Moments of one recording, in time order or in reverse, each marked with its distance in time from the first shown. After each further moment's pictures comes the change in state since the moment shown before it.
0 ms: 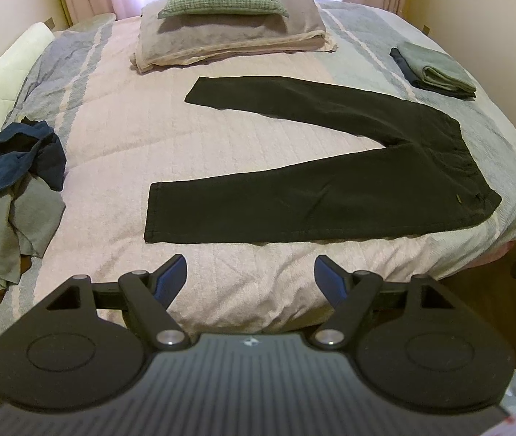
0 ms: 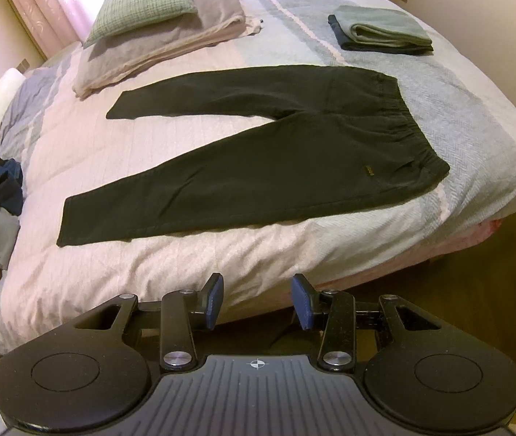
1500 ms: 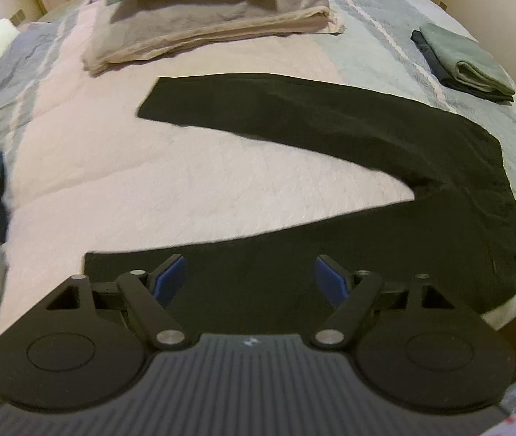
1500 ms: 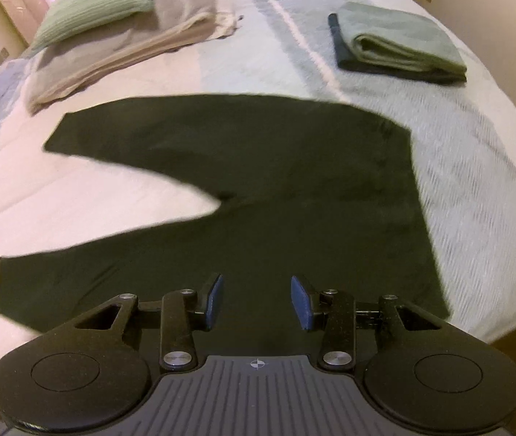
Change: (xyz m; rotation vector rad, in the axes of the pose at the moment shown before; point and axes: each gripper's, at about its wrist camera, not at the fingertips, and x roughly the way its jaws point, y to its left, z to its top) left arm 0.205 -0.076 0.168 0.003 0.100 0.017; right arm 0.172 -0.130 0.233 -0.078 0.067 -0.012
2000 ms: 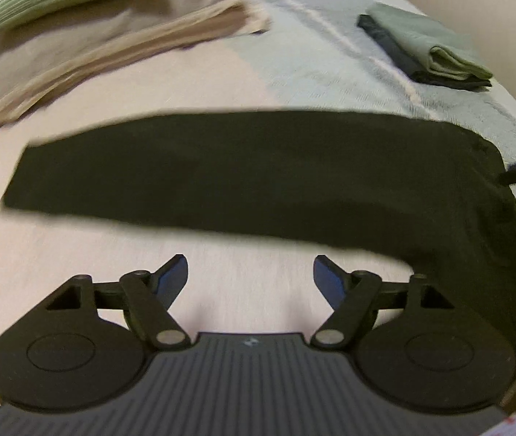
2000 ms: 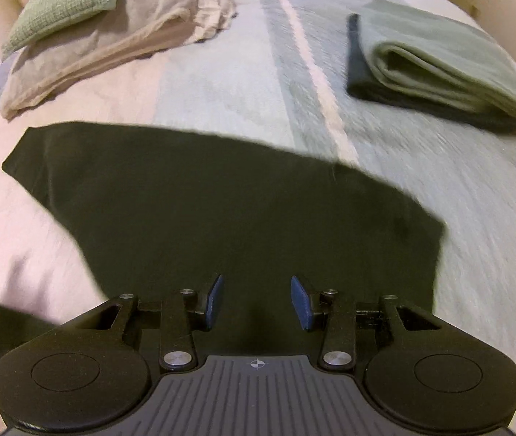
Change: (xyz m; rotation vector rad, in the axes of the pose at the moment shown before) left arm 0.200 -0.068 0.133 0.215 -0.054 -0.197; right arm 0.163 -0.106 0.137 -0.134 -0.014 0.103
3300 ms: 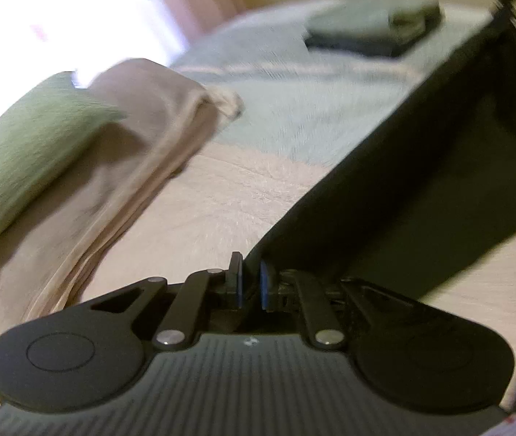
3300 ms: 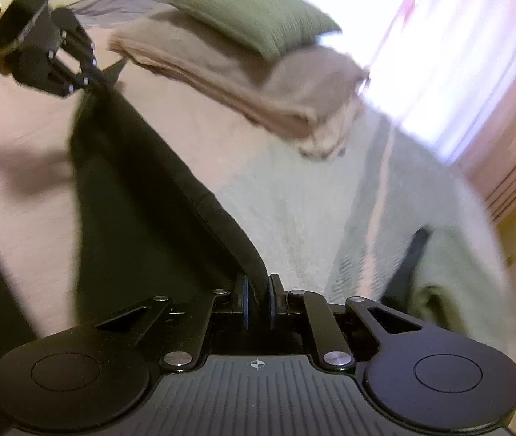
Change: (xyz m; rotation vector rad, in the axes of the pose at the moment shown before) left arm 0.019 0.041 0.008 0.542 -0.289 0.128; right arm -0.044 0.101 -0.027 -0.739 -0.327 -0.144
